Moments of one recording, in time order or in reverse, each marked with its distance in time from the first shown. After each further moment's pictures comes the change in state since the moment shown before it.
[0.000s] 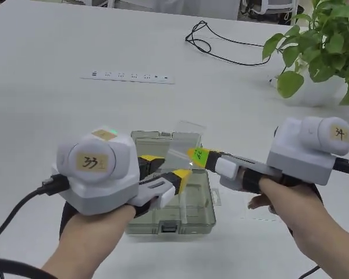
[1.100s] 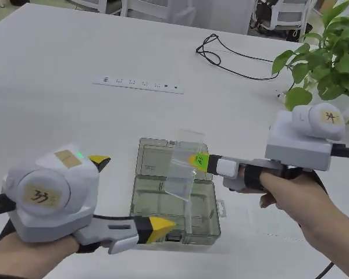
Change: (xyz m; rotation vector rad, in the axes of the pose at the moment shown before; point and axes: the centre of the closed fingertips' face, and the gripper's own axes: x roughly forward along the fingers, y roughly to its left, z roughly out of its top) left arm -0.060 0.039 -0.030 0.287 0.107 0.003; right arm 0.012 0.007 -0.003 -0.029 0.175 -0.027
